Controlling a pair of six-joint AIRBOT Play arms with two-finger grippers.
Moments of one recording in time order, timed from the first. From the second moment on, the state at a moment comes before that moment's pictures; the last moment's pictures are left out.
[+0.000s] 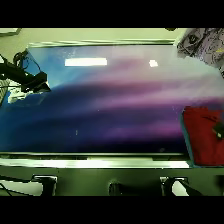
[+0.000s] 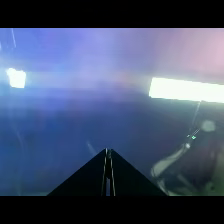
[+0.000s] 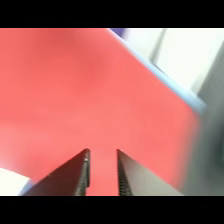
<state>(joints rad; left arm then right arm) 0.11 -1.63 1.86 1.20 -1.59 -1.69 -0.51 -1.09 1.02 -1.87 1.29 2.02</state>
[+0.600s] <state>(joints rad) 0.07 -1.34 1.71 1.39 -1.30 -1.57 0.25 -1.08 1.16 -1.53 0.91 1.73</state>
